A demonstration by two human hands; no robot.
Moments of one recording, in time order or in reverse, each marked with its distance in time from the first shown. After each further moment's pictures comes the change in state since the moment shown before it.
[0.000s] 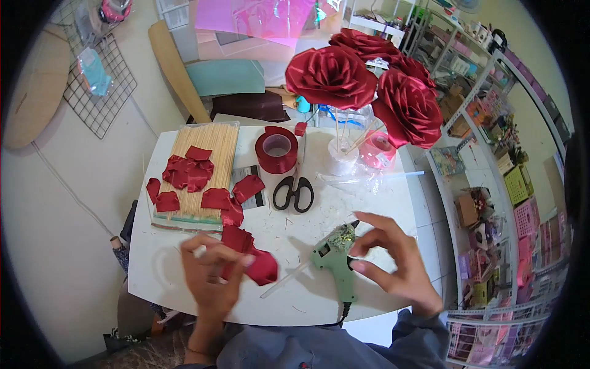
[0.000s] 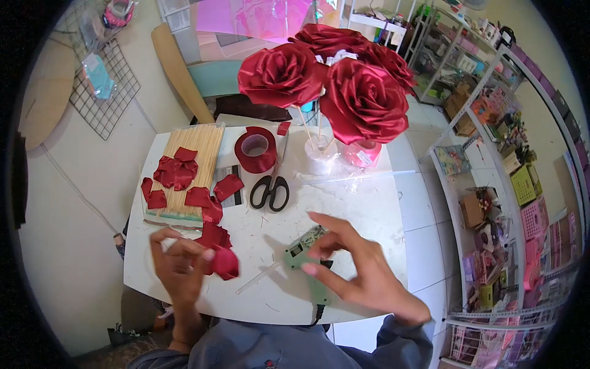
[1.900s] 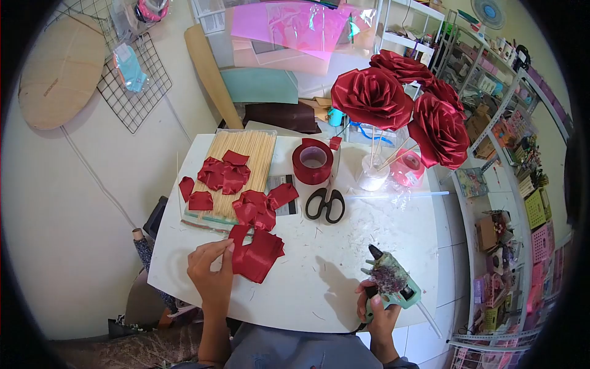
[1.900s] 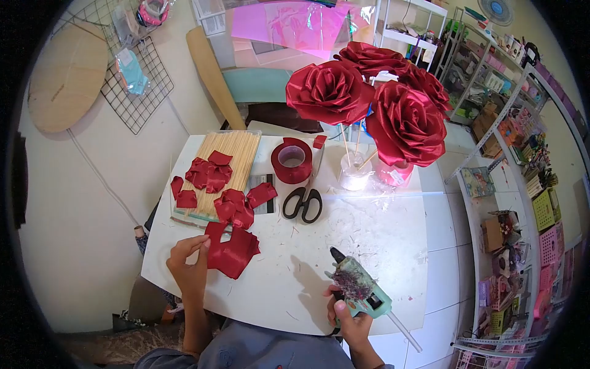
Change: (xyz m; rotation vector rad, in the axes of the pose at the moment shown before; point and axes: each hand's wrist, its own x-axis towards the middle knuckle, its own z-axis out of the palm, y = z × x) left_hand -0.003 -0.031 -0.041 0.788 0.243 0.149; right_hand -0.050 0.069 0.078 0.639 0.562 0.148
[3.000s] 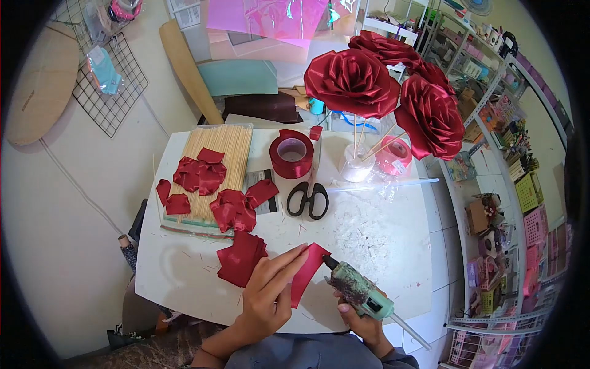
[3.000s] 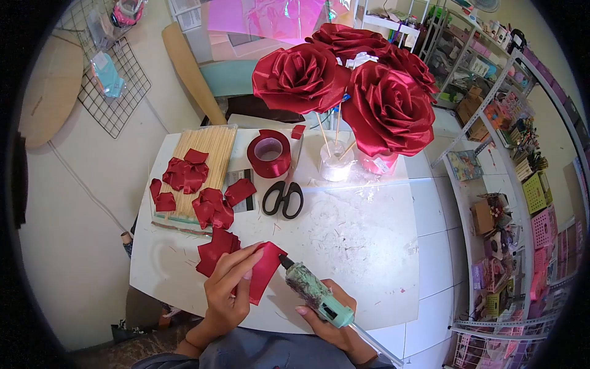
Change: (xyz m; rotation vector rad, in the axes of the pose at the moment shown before) left_hand 0.001 0.082 0.016 -0.528 -0.468 0.224; right_hand 0.002 -0.005 -0.003 -0.545 -0.204 0.056
